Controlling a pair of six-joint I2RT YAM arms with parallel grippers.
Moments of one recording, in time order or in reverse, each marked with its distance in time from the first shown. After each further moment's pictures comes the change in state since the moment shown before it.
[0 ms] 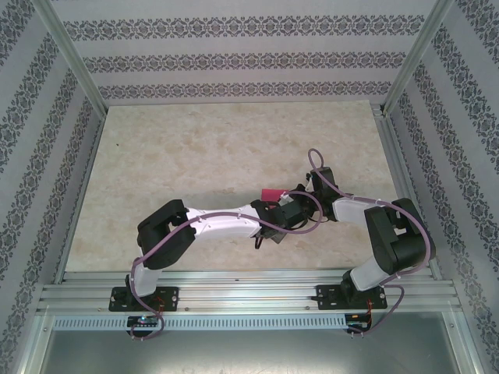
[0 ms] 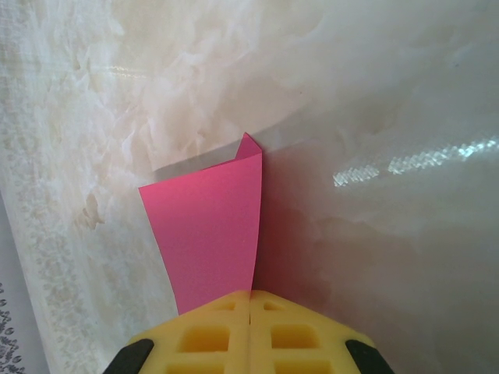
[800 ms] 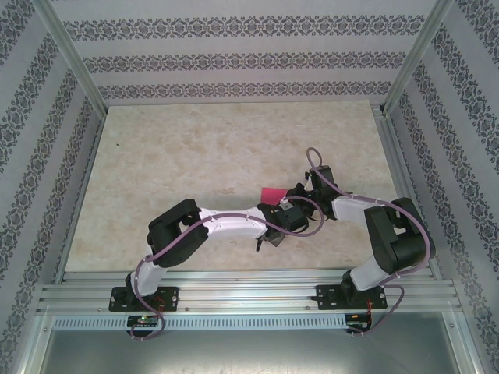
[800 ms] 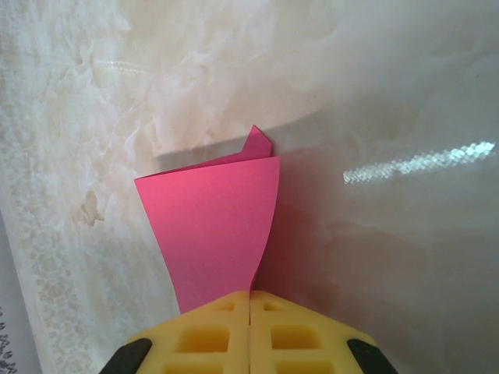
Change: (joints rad) left arm -0.004 0.081 0.016 -0.035 -0.033 -0.008; right arm 0.006 0.004 0.024 -0.034 0.003 -0.034
